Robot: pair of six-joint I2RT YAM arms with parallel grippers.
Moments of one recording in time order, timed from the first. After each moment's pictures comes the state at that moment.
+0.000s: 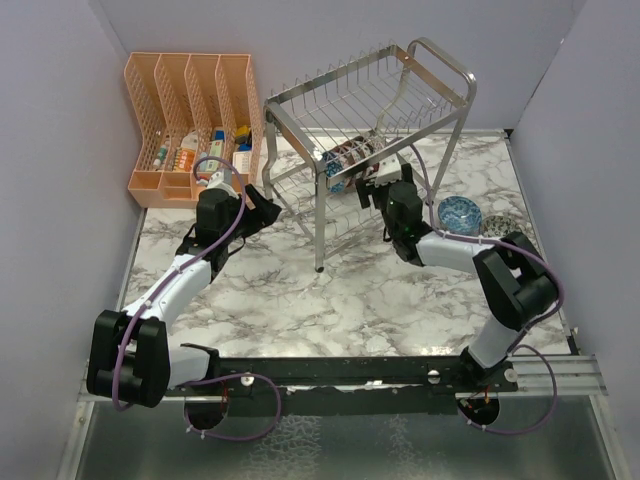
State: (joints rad) left arm -0.21 1.24 0.69 0.12 0.18 -0.70; right arm 0.55 1.74 0.89 0.80 0.41 -0.22
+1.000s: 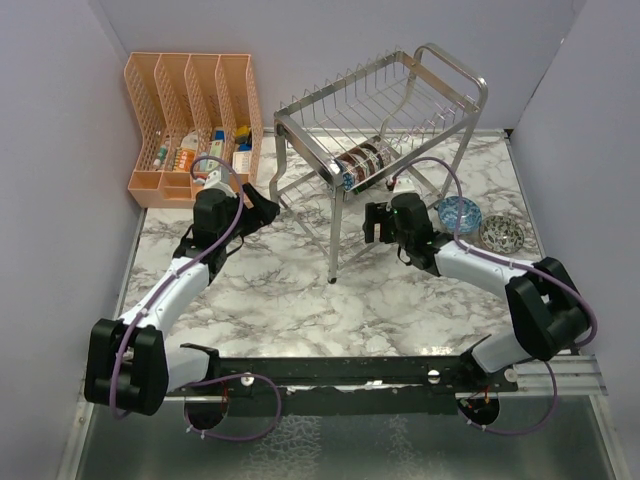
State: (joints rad) left arm -0.21 1.20 0.69 0.11 0.17 -0.69; right arm 0.55 1.49 0.78 0.18 0.23 0.24
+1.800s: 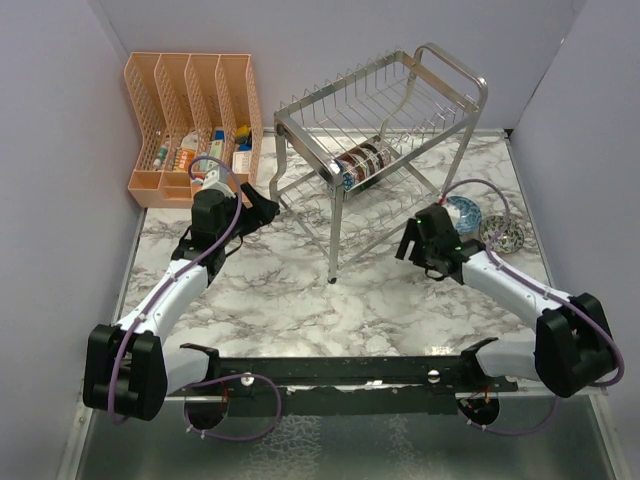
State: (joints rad) left arm -0.21 1.17 0.69 0.10 0.17 -0.69; right arm 0.46 1.29 0.72 -0.34 0.28 0.65
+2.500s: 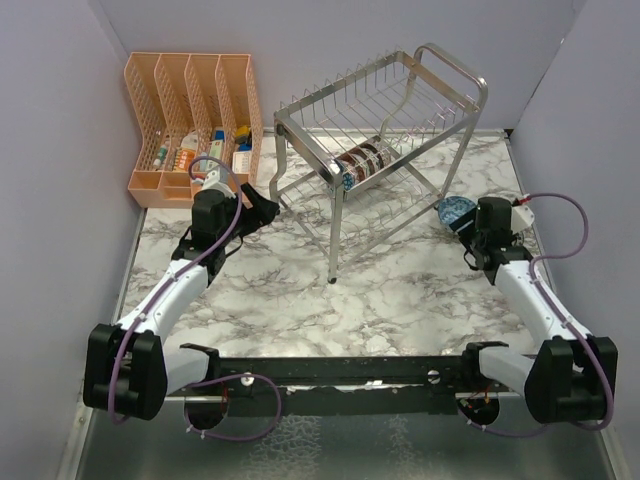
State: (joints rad) left arm -0.21 1.17 0.69 0.10 0.17 -0.69; right arm 0.05 1.10 0.68 -0.28 0.33 0.84
